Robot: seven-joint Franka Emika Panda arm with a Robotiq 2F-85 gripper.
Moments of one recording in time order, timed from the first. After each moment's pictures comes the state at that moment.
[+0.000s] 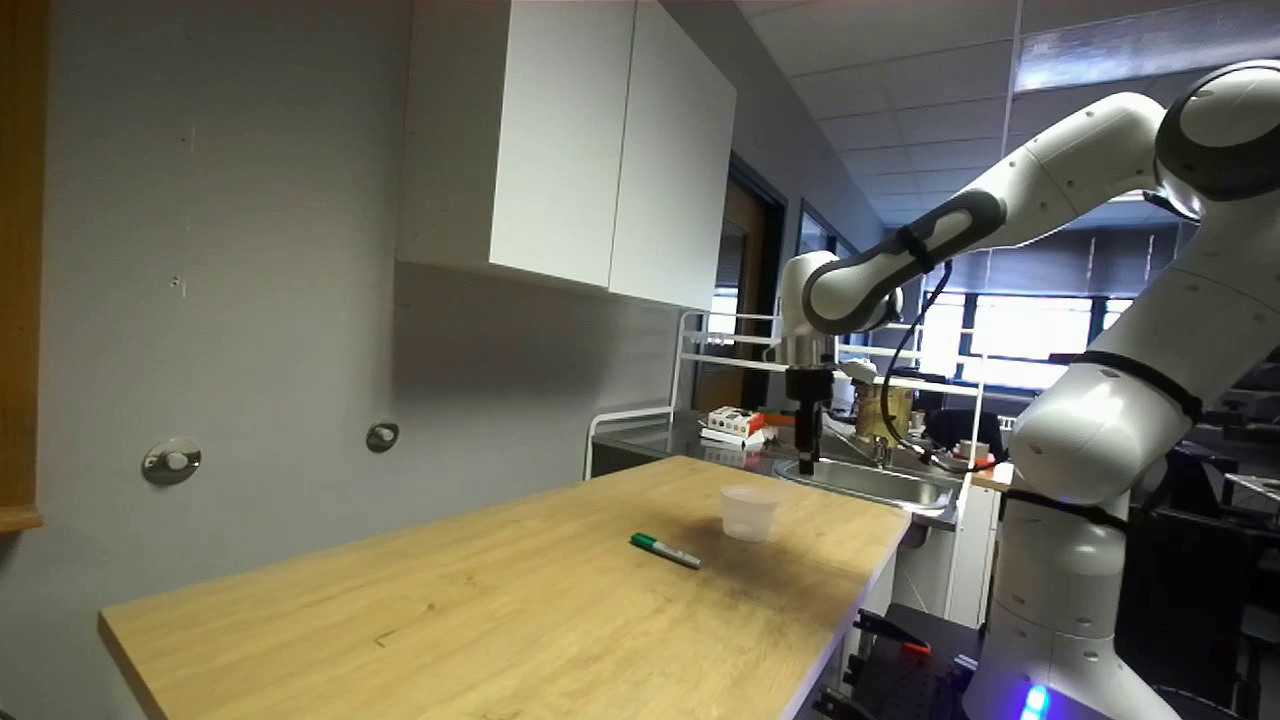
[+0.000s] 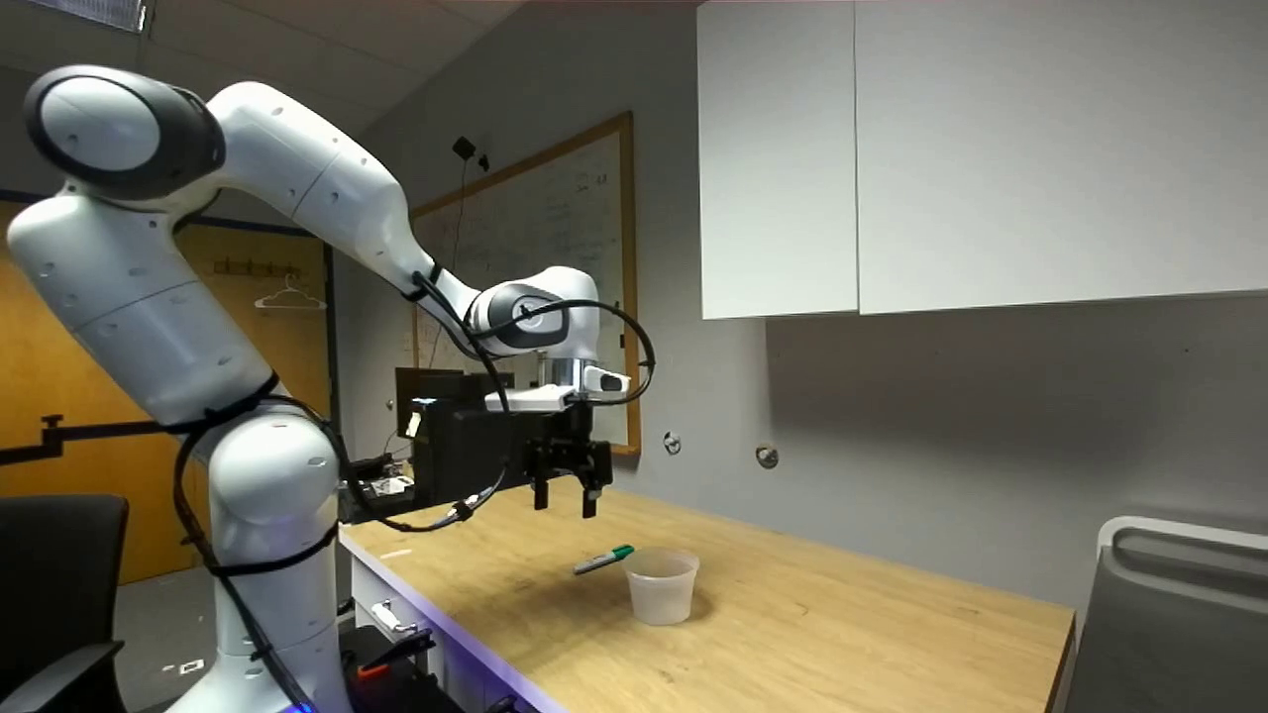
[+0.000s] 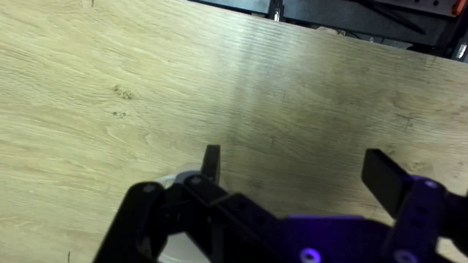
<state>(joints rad) -0.11 -0.54 -0.19 -2.72 -0.22 2.09 -0.32</state>
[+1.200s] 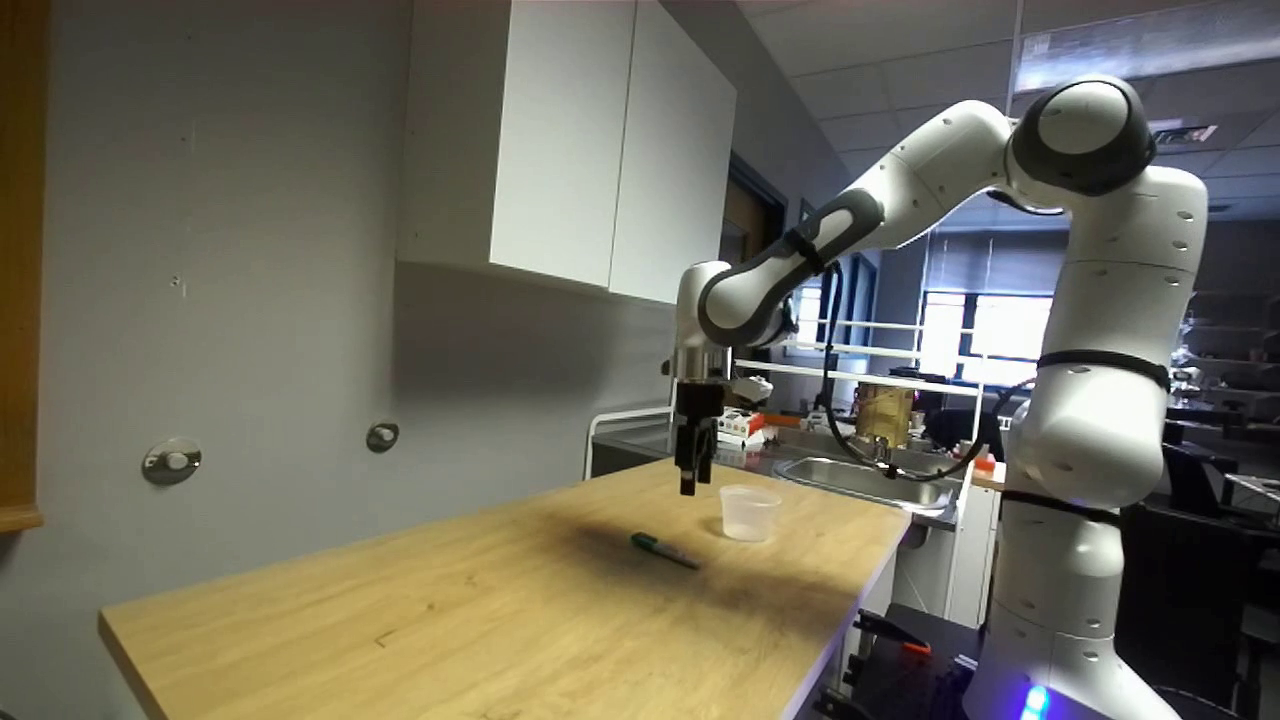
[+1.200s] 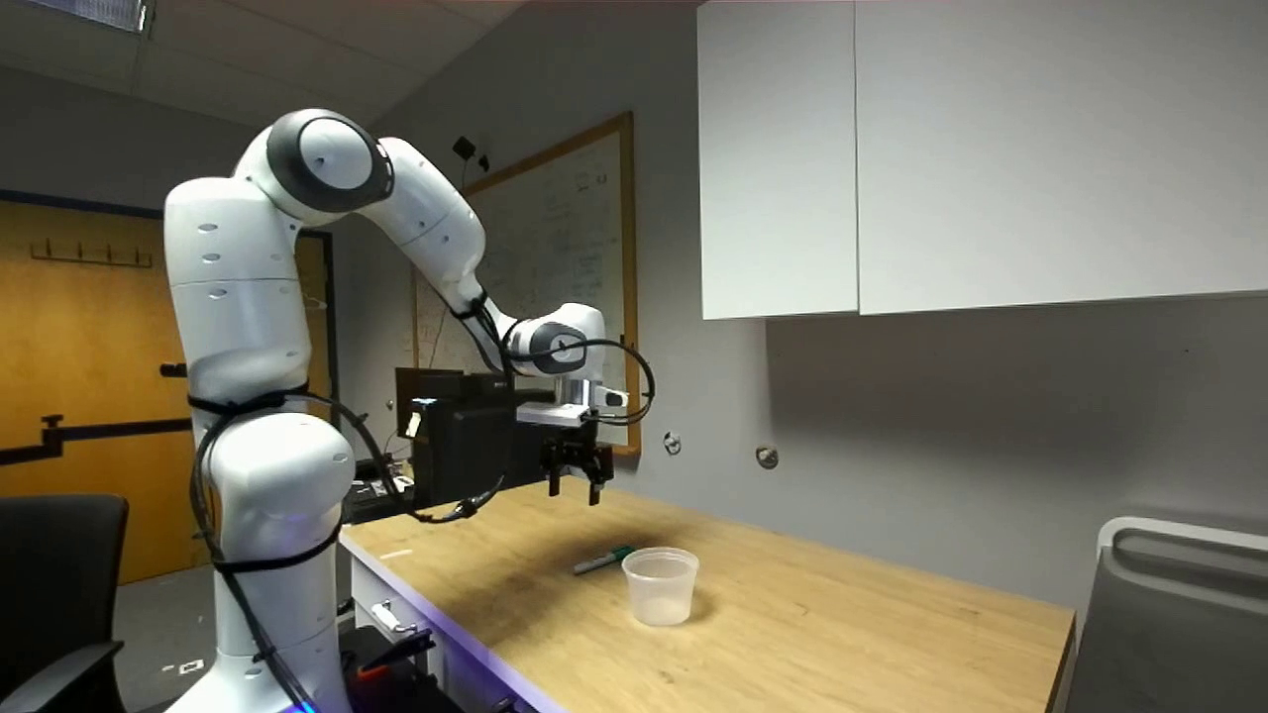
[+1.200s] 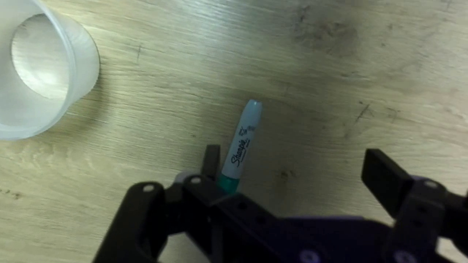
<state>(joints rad) 0.06 -0.12 -0.02 -2.44 0.01 2.25 -0.18</state>
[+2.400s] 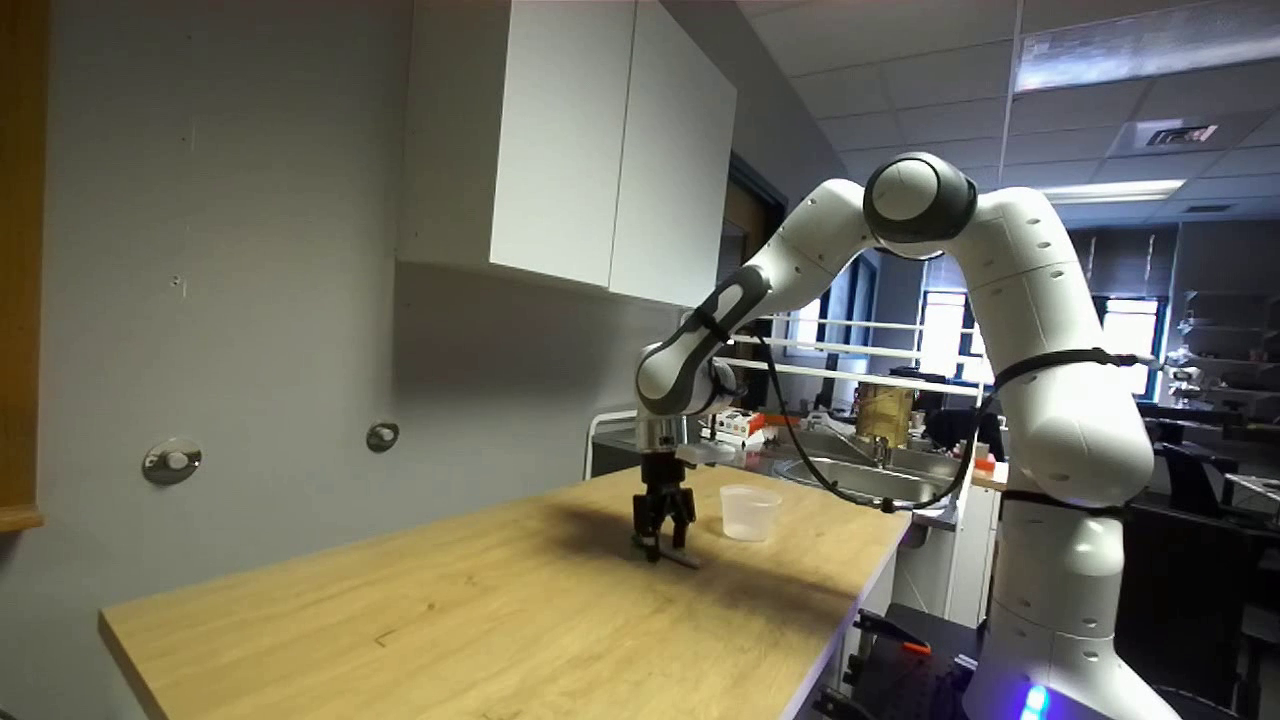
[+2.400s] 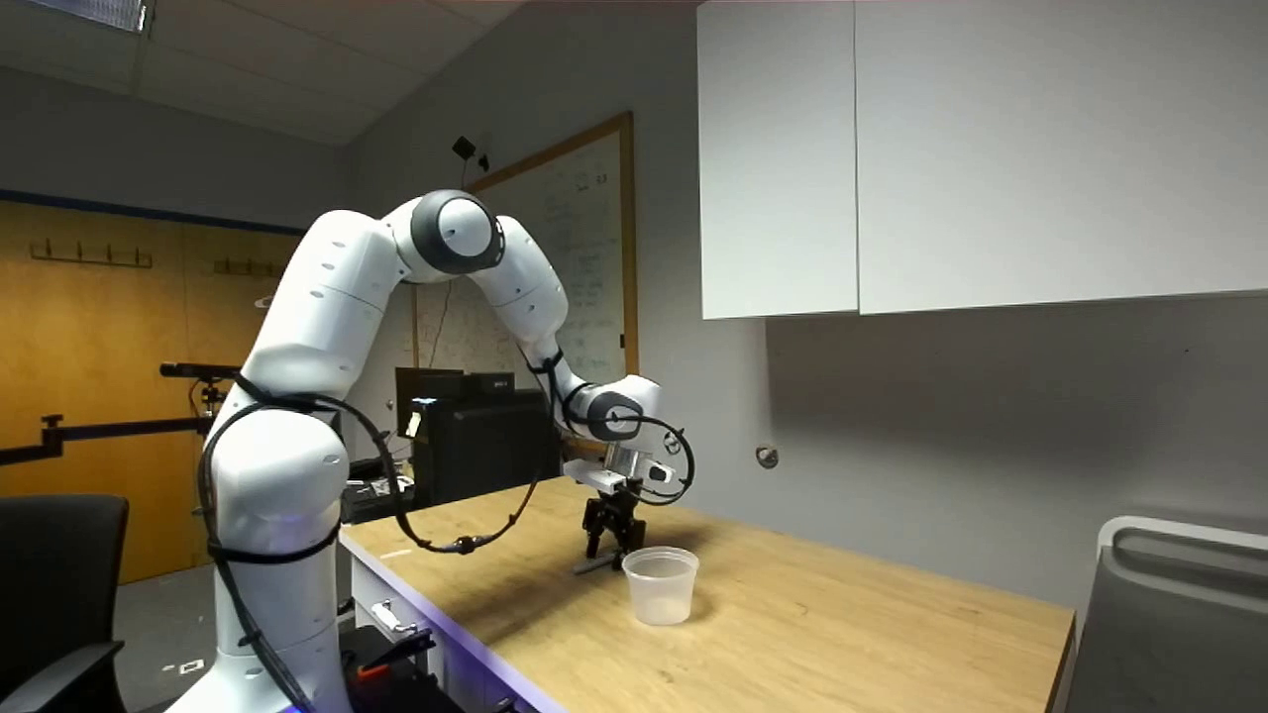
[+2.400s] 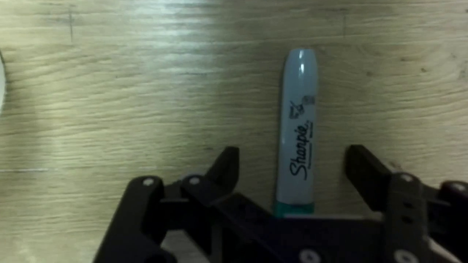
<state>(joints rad) -0.01 0.36 -0.03 -2.16 0.13 2.27 -0.08</state>
